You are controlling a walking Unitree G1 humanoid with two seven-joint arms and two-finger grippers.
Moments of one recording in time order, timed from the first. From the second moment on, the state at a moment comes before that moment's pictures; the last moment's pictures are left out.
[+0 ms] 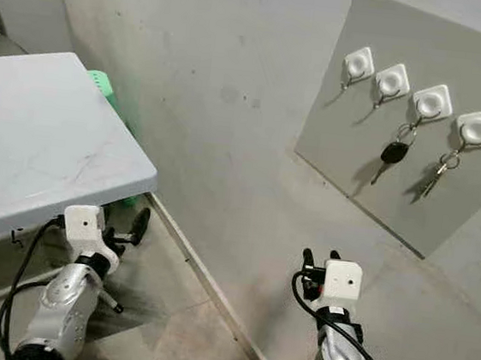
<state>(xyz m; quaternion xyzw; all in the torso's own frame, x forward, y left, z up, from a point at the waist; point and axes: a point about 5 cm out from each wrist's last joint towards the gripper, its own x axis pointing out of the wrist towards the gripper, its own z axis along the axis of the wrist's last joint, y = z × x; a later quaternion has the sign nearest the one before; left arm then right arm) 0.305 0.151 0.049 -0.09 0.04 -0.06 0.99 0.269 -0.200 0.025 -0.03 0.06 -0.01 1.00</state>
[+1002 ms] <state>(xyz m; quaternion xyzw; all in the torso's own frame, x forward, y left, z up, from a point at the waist) 0.214 0.157 -0.063 -0.07 0.33 -0.03 0.94 0.162 -0.233 -0.076 -0.07 0.37 -0.06 0.92</state>
